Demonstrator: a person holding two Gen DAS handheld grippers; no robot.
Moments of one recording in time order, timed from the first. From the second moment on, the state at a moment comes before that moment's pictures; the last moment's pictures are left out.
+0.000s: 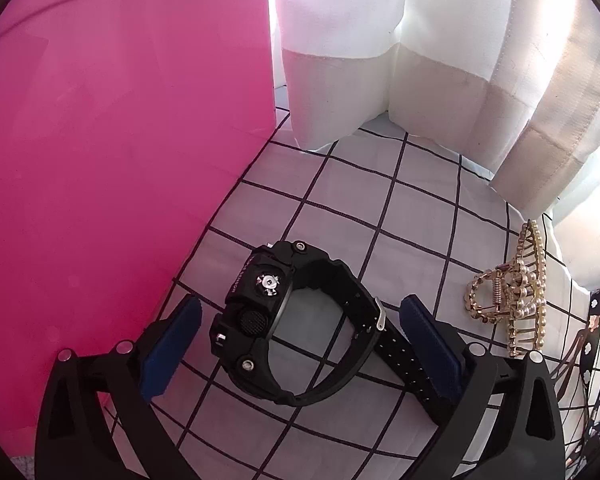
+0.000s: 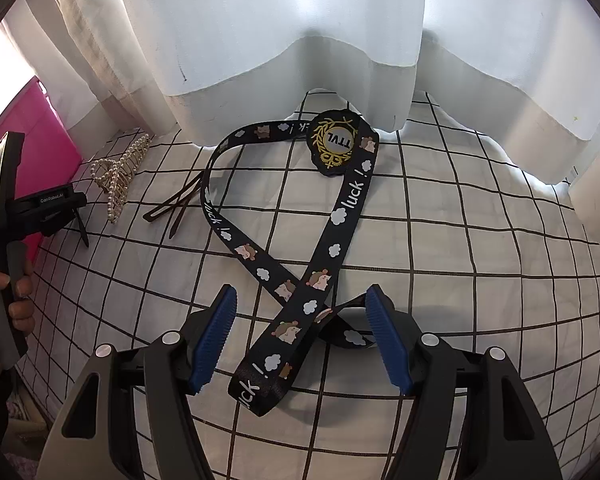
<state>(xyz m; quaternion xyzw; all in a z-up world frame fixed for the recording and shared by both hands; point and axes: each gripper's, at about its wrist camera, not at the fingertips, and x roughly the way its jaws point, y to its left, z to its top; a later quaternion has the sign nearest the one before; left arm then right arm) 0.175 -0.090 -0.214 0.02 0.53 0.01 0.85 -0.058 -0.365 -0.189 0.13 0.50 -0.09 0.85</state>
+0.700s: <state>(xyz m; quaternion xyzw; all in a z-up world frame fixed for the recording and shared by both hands) 0.174 -0.076 -0.226 0.01 0.51 0.00 0.86 -0.022 -0.353 -0.215 0.07 0.50 -0.12 0.85</state>
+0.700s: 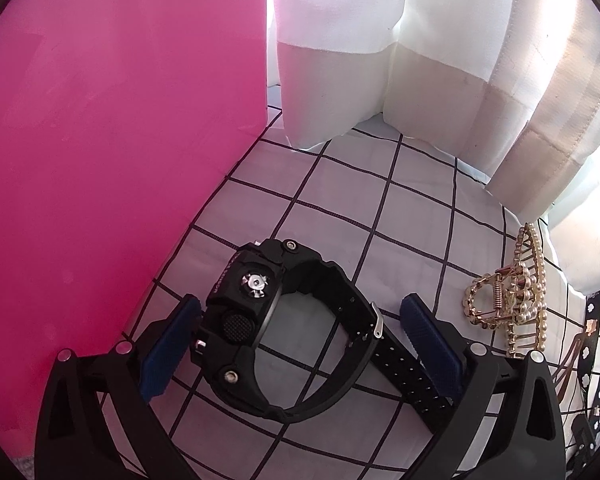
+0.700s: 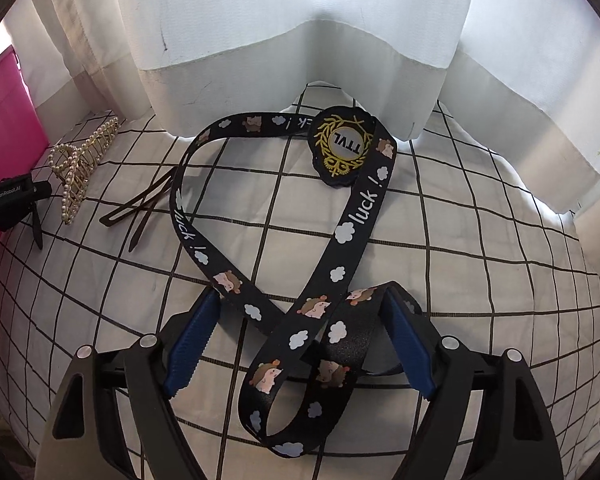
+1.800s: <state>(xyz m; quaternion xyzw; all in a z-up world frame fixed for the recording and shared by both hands) 0.069 -0.107 -0.151 0.01 0.46 -0.10 0.88 -0.078 -0.348 -0.102 0.16 0.35 -0.07 0.92</state>
